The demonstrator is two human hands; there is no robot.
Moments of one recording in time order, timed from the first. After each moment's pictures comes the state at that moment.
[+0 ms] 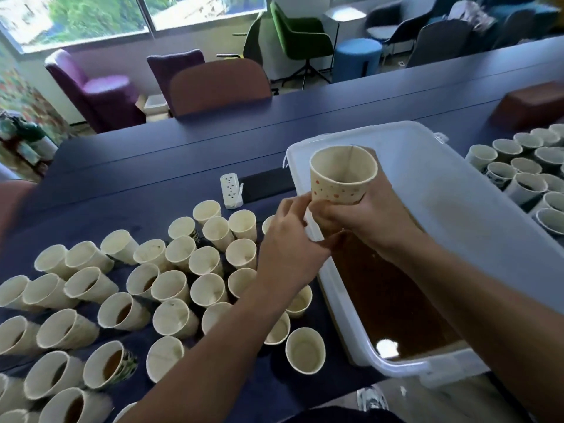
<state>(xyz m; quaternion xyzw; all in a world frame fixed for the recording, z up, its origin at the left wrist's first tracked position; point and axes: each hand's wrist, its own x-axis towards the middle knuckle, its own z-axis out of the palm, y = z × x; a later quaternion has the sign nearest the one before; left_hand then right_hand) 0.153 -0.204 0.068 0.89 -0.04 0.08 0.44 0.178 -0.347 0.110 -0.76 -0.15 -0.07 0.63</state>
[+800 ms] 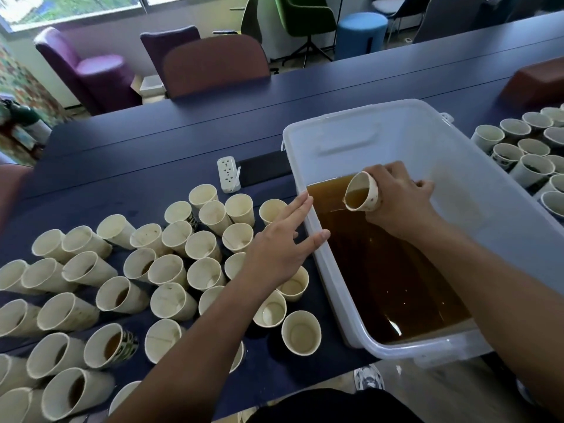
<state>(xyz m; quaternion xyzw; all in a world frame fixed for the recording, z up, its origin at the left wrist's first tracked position) 0.152 -0.183 0.029 0.93 -0.10 -0.04 0.36 0.214 -0.424 0.033 -0.98 -0.07 -0.06 0.20</state>
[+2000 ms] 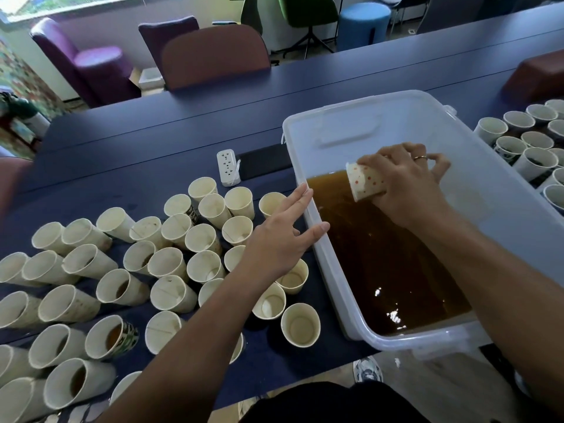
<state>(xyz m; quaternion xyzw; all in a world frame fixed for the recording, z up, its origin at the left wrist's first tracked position) 0.153 -0.184 0.026 0.92 -0.10 -0.03 0.37 0.212 -0.427 0.044 -0.98 -0.09 -0.14 0.07</state>
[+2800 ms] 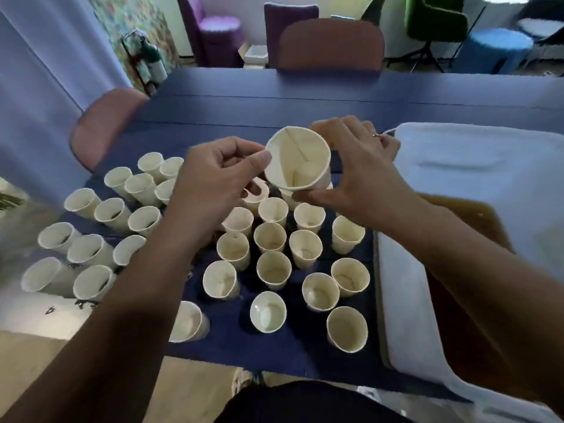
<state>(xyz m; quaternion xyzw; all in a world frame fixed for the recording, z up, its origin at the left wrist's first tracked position) 0.086 -0.050 0.134 0.78 0.15 0.17 0.58 0.179 -0.235 0.126 -0.89 -0.36 -0.06 0.28</state>
